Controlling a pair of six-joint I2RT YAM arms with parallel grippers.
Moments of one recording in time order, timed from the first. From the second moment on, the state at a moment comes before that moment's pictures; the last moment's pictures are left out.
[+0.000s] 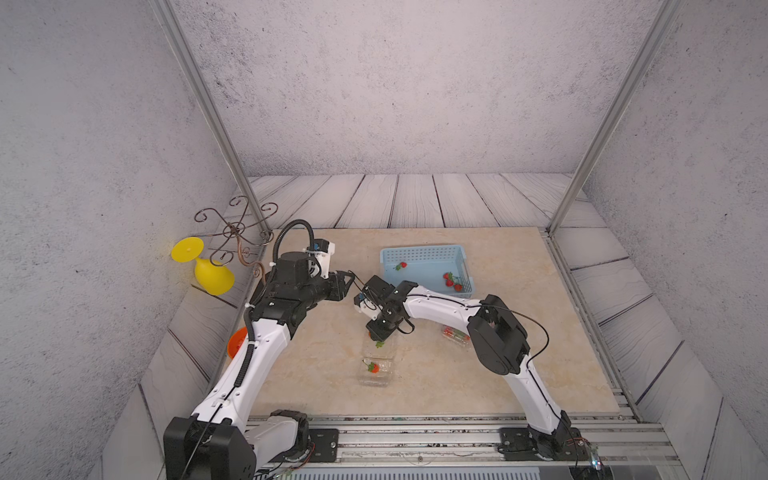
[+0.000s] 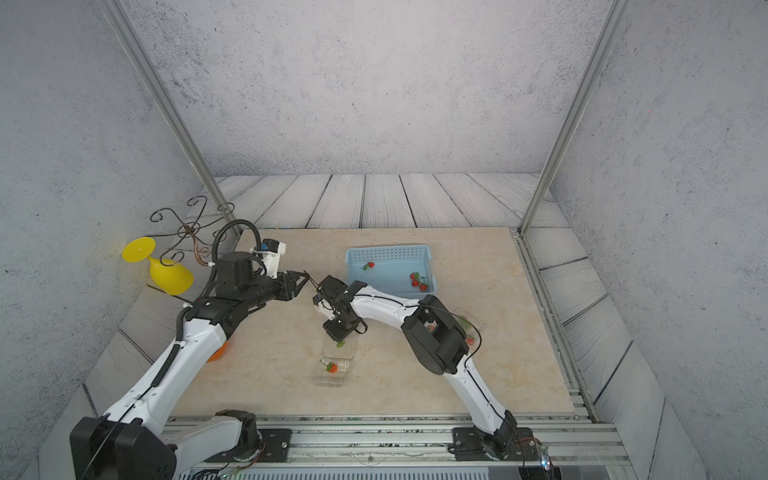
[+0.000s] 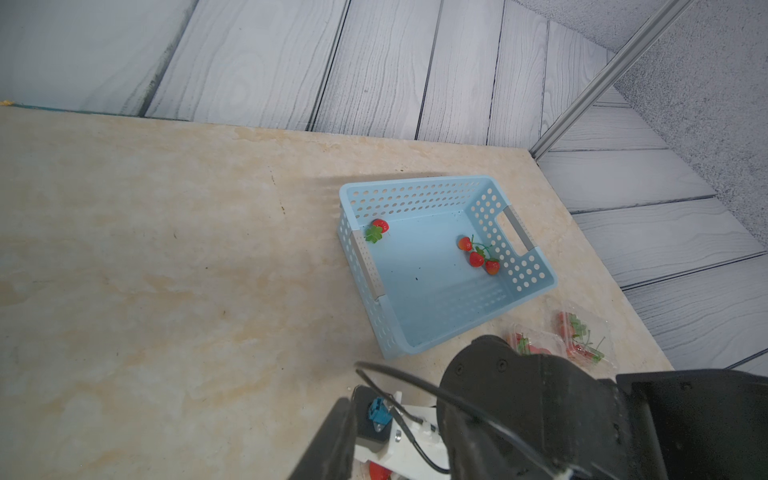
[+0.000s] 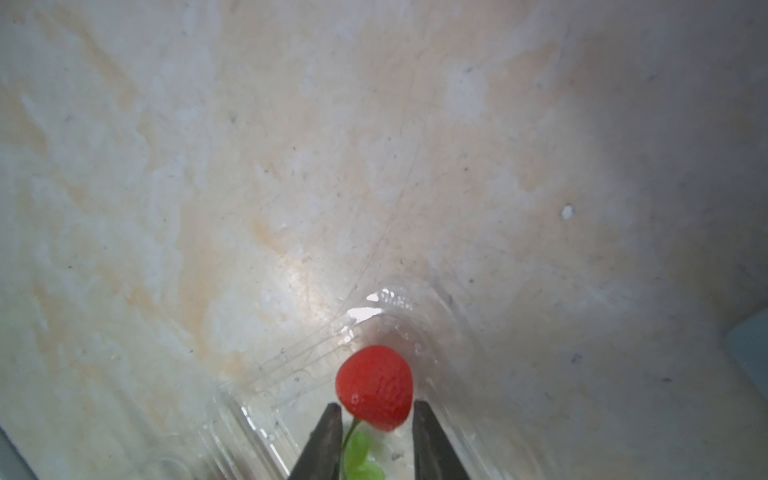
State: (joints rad) left arm -0.17 1.15 0.94 -0.33 0.43 -0.21; right arm 0.94 2.26 1.81 -0.80 -0.21 0.05
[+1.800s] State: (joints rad) left arm -0.14 1.13 0.94 -0.33 0.42 -0.21; right arm 1.15 1.89 1.45 -0.82 -0.21 0.19
